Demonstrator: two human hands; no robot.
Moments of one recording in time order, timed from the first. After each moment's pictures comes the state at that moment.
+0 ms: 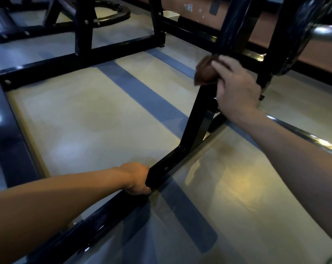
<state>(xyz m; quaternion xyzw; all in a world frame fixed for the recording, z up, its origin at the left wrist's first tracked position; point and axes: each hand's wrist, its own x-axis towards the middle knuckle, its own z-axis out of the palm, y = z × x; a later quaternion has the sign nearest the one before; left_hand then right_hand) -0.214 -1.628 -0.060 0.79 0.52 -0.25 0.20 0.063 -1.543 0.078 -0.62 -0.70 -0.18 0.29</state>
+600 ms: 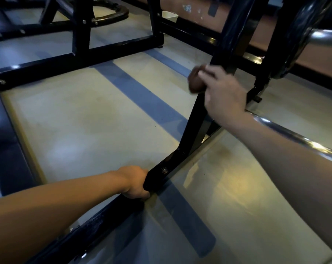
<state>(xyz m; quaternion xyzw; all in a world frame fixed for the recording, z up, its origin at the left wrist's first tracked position) -0.217 -1.624 -0.061 0.80 0.51 -0.23 0.22 0.043 -1.534 0.072 -0.62 -0.73 -0.20 0.20</state>
